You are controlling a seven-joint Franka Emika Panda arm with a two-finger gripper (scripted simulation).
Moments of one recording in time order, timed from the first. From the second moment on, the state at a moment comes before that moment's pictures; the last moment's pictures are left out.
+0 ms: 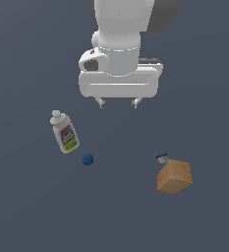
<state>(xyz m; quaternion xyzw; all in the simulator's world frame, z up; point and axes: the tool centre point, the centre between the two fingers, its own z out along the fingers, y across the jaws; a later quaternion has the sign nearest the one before) 0.014 0.013 0.344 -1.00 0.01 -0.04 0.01</state>
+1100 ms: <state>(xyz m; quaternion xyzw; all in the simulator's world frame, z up) 0.055 0.086 0.258 -1.00 -0.03 -0.02 -0.01</state>
